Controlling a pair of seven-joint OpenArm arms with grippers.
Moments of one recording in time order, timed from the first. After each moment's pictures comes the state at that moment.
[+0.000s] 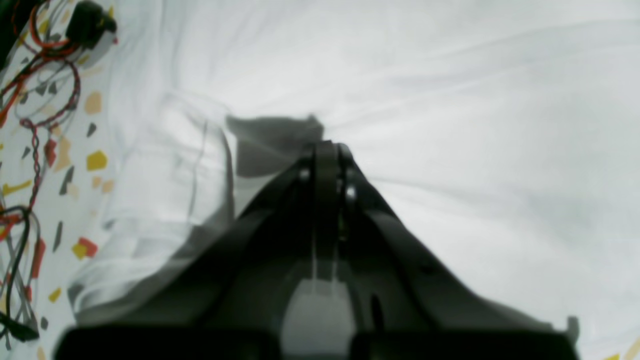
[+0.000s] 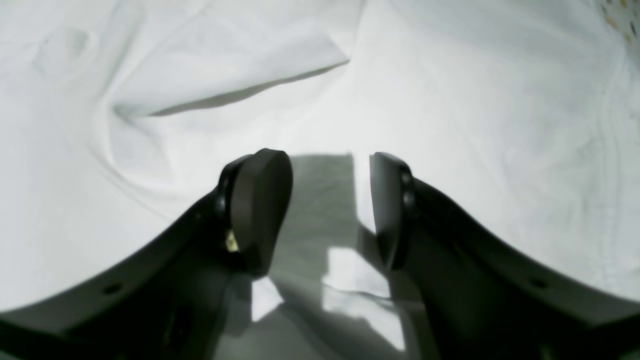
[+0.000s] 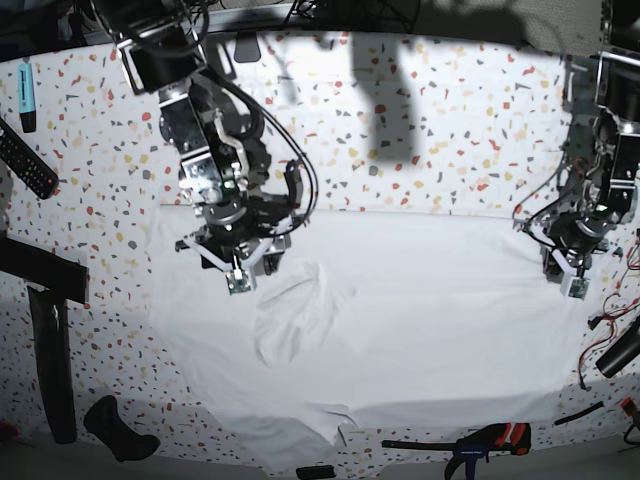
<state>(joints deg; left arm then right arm) -13.9 -28.5 12.8 55.0 -16.6 -16.6 16.6 5.8 10.9 -17.6 70.6 4.2 3.0 -21.9</state>
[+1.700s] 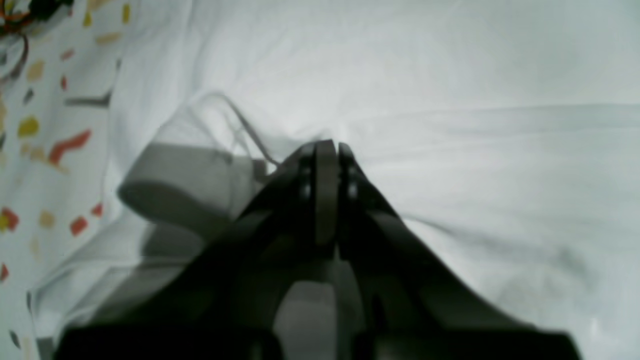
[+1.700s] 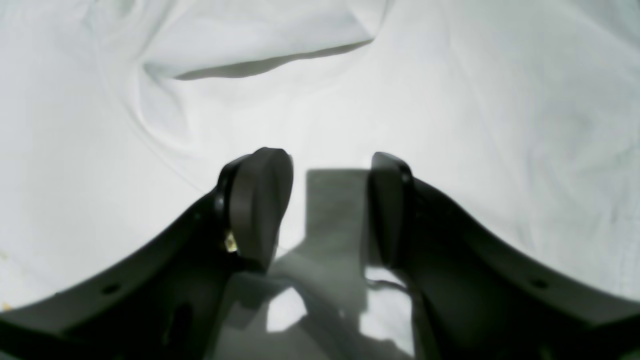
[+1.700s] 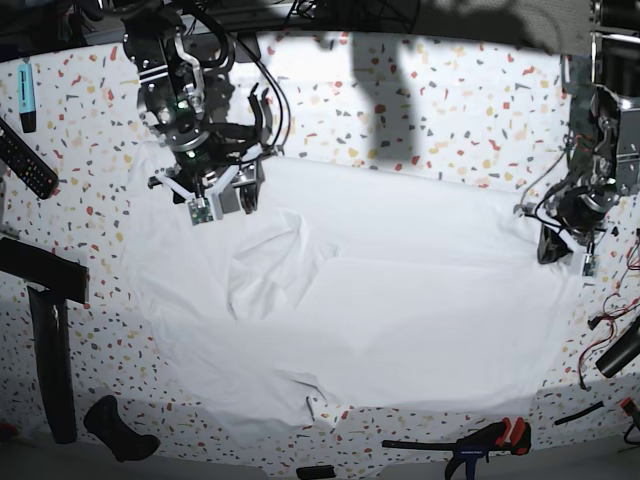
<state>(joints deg) -7.5 -26.6 3.8 53.8 -18.7 -25.7 8.9 -12.5 15.5 -9.0 85.2 5.7 10.2 -22.1</state>
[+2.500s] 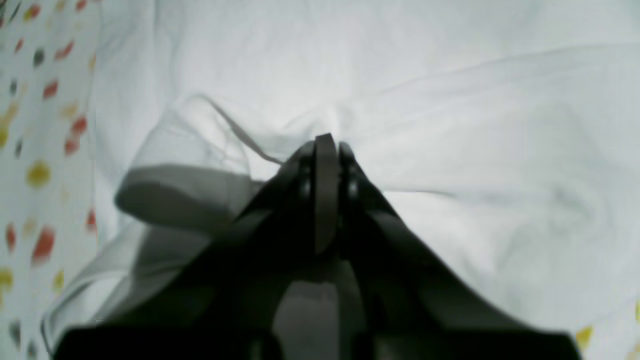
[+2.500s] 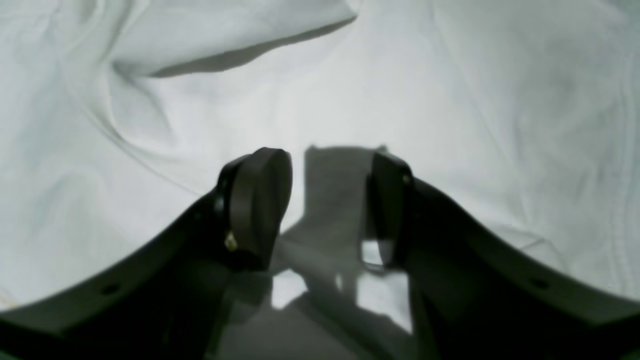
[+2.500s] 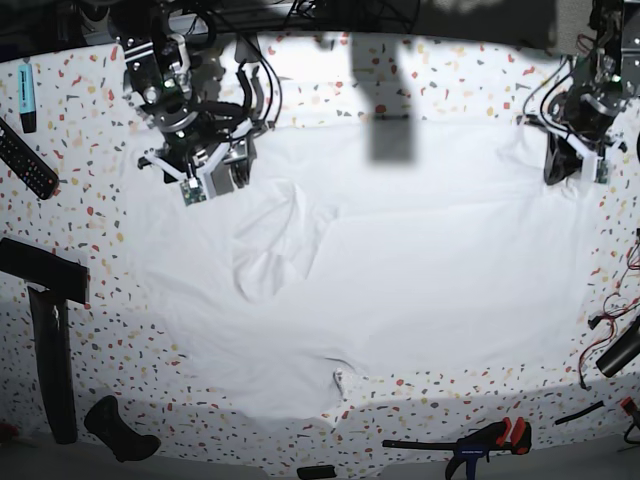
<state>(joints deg) 21.2 -27.3 -4.4 75.8 -20.3 -22.4 7.5 -18.0 18.8 -9.0 92.9 7.2 10.8 -28.4</state>
